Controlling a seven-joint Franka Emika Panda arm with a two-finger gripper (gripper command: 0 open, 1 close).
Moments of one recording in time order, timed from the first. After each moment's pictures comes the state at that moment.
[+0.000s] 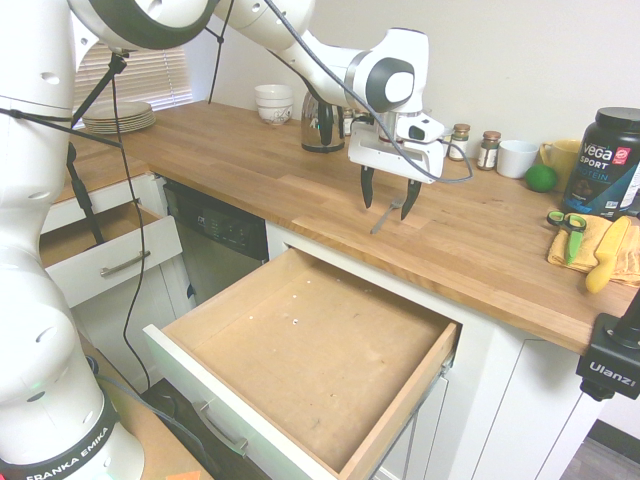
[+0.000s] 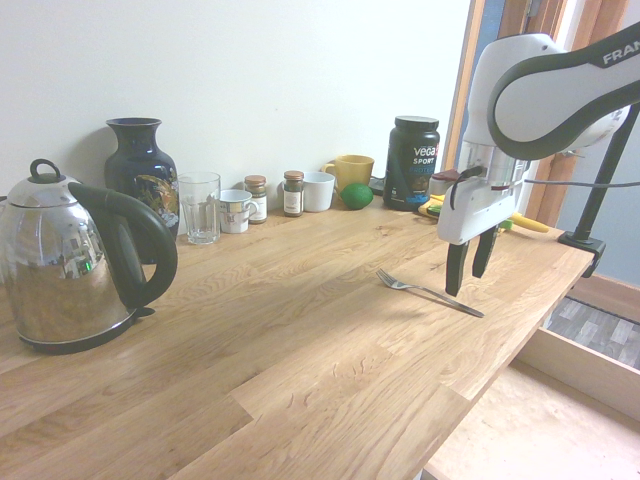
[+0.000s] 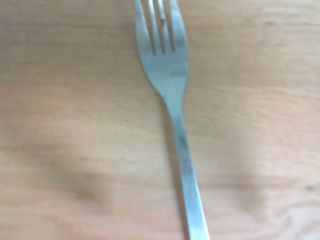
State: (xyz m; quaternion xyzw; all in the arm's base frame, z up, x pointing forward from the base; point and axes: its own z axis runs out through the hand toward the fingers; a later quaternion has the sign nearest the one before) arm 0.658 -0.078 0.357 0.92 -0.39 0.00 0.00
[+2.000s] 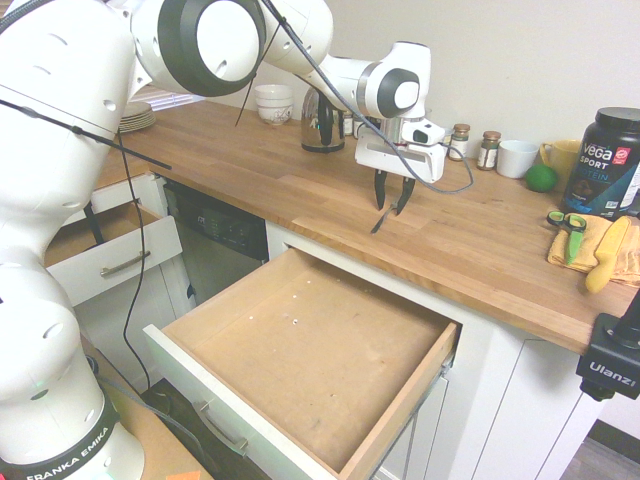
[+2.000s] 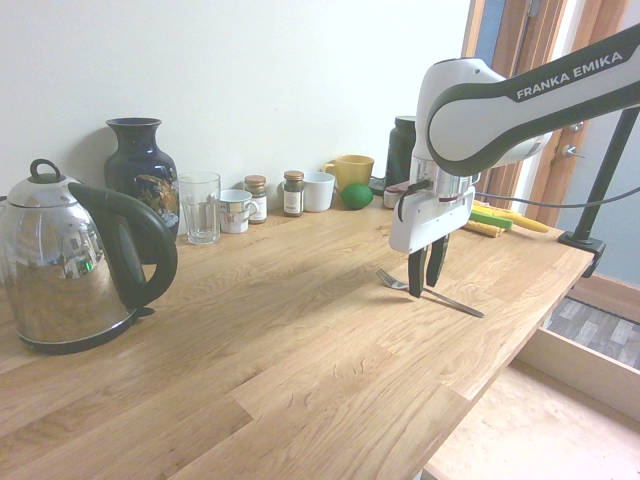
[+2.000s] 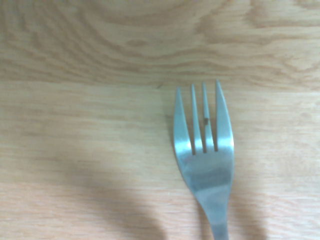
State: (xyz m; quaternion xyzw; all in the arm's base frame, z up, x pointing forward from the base) arm 0.714 -0.058 0.337 0.93 -0.38 -0.01 0.01
